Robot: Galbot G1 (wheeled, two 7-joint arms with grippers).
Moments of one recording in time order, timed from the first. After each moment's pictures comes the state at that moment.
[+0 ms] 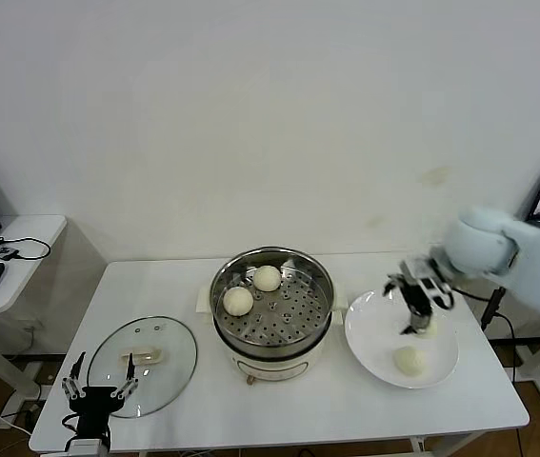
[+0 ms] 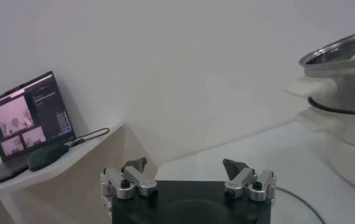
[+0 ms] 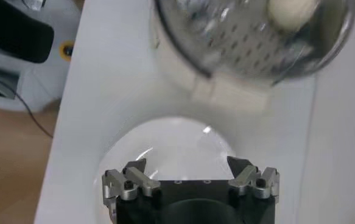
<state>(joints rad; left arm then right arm) 1.72 -1.29 -0.63 -2.04 0.06 0.03 -0.26 0.33 0.40 -1.11 1.71 0.08 -0.31 -1.08</state>
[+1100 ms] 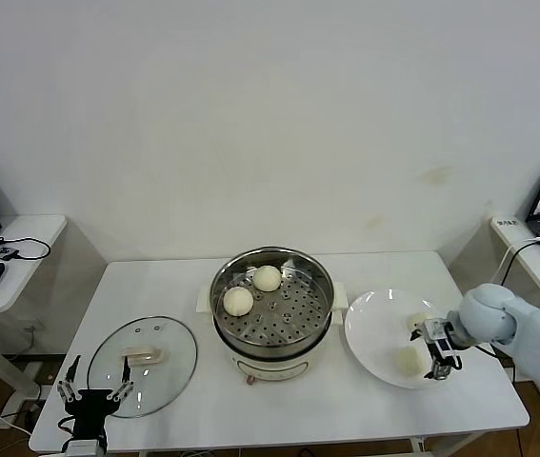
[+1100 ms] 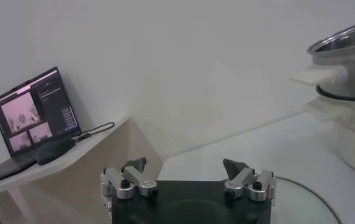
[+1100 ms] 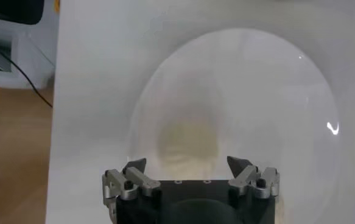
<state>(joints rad) 1.72 -1.29 -0.65 -2.02 0.07 0.03 -0.26 -0.23 0.48 -0.70 1.51 -0.16 -0.26 -1.00</state>
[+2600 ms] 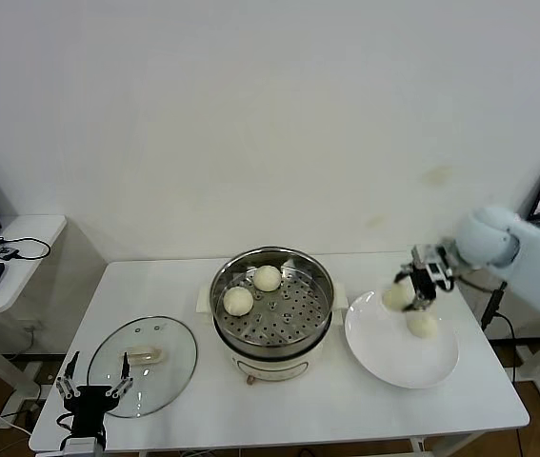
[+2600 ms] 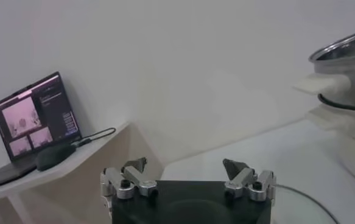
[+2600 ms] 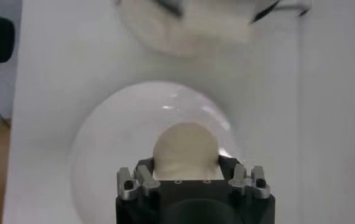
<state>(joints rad) 1.72 -1.28 -0.65 -2.04 0.05 0.02 -0.26 0.41 0.58 -1.01 1.51 0.13 -0.32 -1.09</state>
